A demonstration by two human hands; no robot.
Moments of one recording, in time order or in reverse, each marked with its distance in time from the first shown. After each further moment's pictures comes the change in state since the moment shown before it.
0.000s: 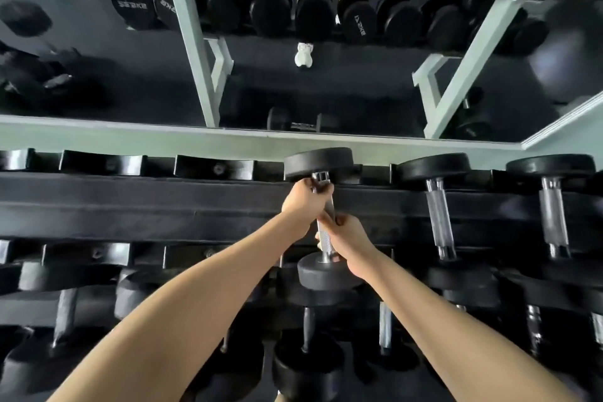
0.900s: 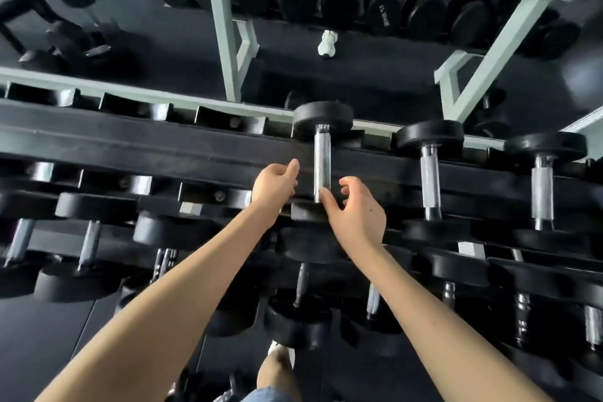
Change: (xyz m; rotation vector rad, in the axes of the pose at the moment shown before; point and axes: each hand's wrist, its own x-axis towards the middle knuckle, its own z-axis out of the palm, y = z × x) left_hand -0.079 -0.055 -0.018 -0.162 0.242 -0.030; right_hand -0.088 0.023 -0.017 -0.738 0.392 -0.532
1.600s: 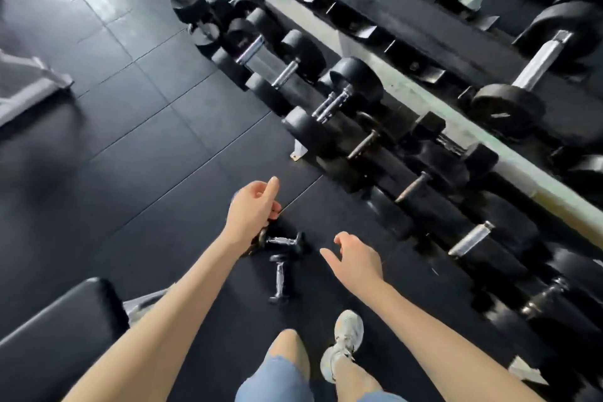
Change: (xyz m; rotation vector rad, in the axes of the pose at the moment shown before) left_hand -0.399 -0.288 -0.106 -0.269 0.581 -0.325; right_hand -0.366 0.078 0.073 -0.351 -0.876 -0.596
